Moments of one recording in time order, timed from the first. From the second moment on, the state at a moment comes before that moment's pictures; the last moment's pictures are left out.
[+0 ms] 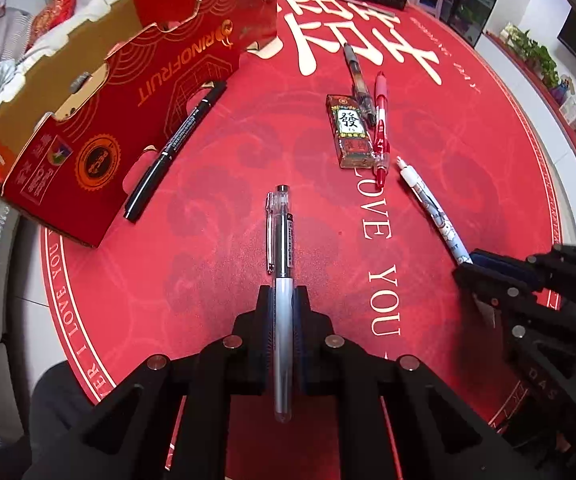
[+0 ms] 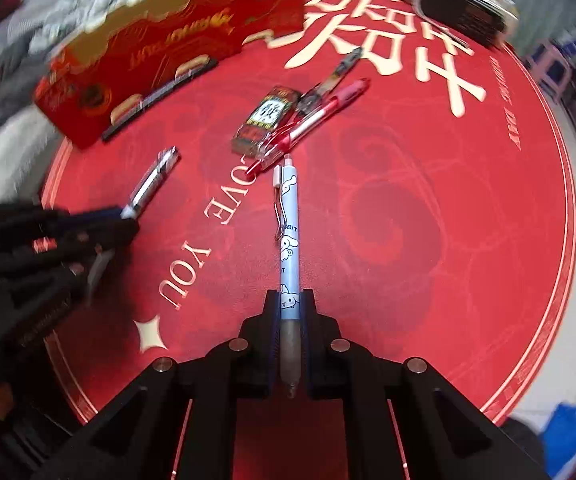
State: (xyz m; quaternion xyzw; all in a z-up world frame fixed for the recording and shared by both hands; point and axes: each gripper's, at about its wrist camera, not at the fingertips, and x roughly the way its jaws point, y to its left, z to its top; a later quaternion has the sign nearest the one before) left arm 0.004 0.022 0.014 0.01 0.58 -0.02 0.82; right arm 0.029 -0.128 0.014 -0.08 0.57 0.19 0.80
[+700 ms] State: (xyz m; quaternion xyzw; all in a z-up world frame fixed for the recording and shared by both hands) left arm -0.004 0.023 0.033 0.00 0.54 -0.01 0.84; right arm 0.014 -0.129 0.048 0.00 0.52 0.24 0.82
